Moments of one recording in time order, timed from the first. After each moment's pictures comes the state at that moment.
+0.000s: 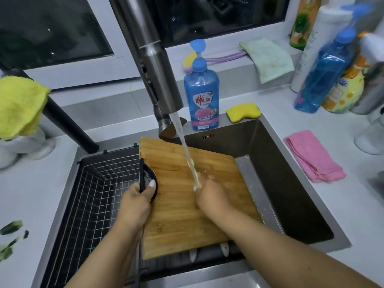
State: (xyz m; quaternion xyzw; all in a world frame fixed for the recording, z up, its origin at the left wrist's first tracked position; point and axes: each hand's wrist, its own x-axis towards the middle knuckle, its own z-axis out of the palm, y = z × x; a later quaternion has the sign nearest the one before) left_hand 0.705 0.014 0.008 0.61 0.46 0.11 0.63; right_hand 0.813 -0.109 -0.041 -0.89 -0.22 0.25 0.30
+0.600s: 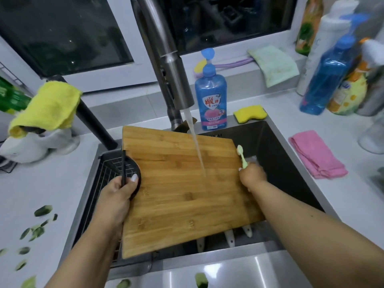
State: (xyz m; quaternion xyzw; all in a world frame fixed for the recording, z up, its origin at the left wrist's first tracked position) left_hand 0.647 0.034 0.045 0.62 0.42 0.20 0.64; right_hand 0.893 -0.156 -0.080 -0.92 0.01 0.24 0.31
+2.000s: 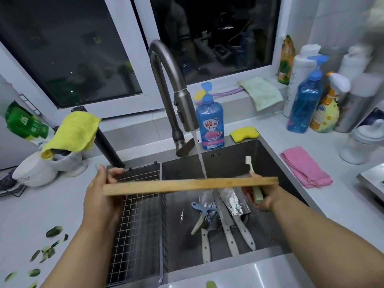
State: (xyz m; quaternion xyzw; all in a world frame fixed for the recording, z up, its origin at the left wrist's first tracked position) left_hand 0.646 0.079 0.085 0.50 0.29 0.37 0.73; right_hand 0.877 -0.201 -0.041 -0.46 0.24 0.44 0.73
